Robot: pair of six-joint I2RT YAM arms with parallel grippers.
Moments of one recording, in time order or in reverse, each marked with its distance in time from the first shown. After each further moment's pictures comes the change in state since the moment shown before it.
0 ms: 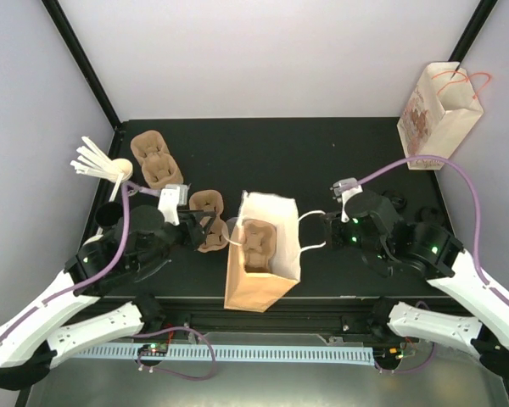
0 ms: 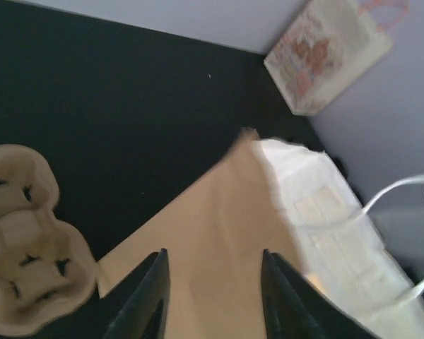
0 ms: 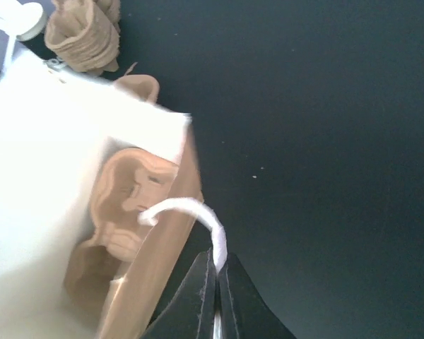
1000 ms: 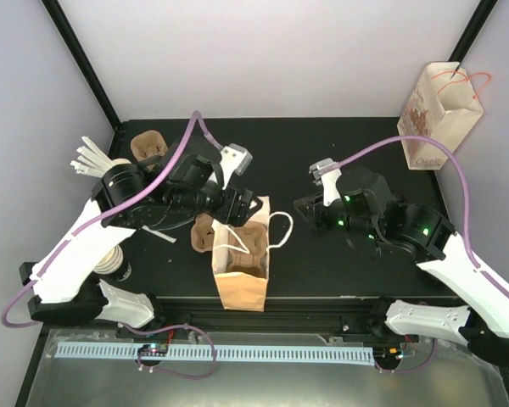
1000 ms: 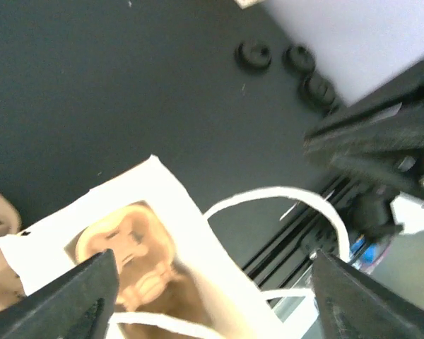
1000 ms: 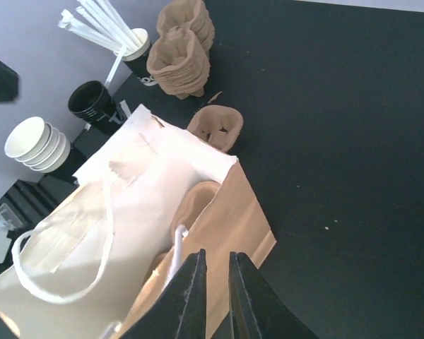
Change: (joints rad) left arm -0.087 0.636 0.926 -0.531 0.171 0.211; right arm 0.000 0.125 0.177 0.087 -0.178 -0.114
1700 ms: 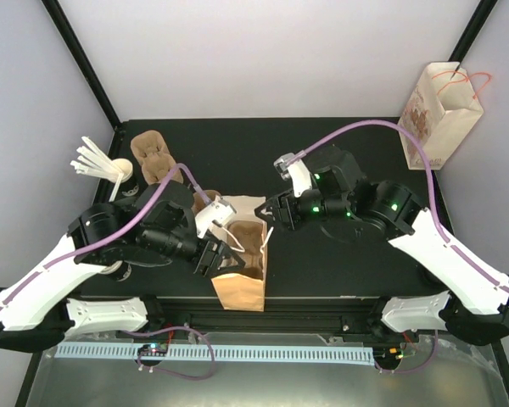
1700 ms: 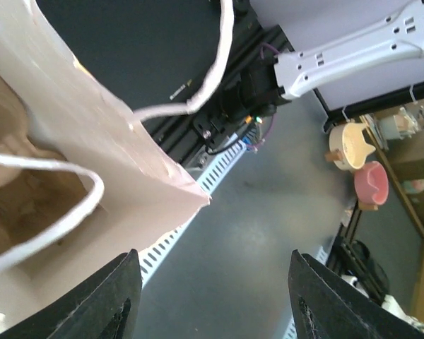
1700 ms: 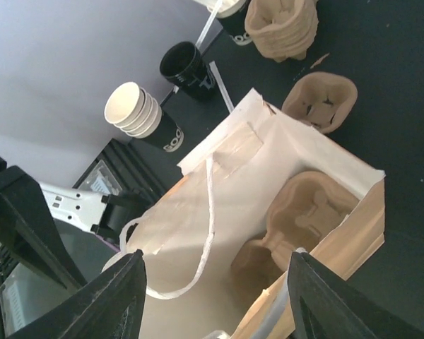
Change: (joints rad) left arm -0.040 -0.312 -0.429 0.056 0.405 -0.137; right arm 0.000 0.202 0.184 0.004 -0.302 0.029
